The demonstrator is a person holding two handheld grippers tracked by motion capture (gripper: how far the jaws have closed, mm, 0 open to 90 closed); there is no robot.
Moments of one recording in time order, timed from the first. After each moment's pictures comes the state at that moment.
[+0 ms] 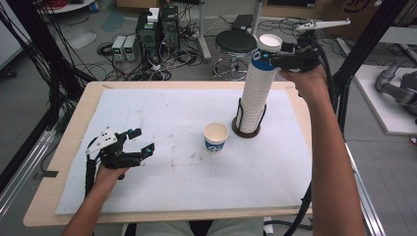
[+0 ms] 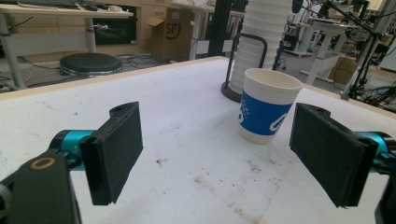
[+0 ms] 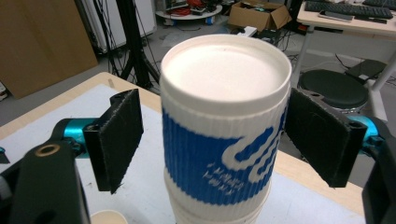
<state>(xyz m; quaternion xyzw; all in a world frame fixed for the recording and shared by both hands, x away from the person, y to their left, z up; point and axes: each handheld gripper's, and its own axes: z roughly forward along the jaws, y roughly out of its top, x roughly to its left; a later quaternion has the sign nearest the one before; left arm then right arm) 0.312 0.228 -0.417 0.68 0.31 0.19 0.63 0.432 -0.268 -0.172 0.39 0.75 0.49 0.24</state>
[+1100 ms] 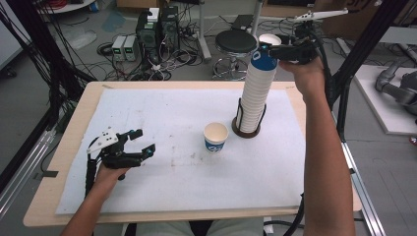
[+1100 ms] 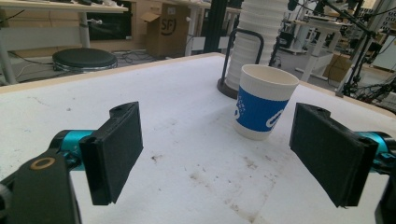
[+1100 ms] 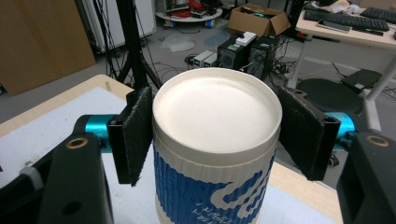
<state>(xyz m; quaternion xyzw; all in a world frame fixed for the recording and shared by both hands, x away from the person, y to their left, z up) 0.314 0.228 -0.419 0.69 0.31 0.17 0.63 0.443 -0.262 -0.159 0.37 0.75 0.49 0.25</state>
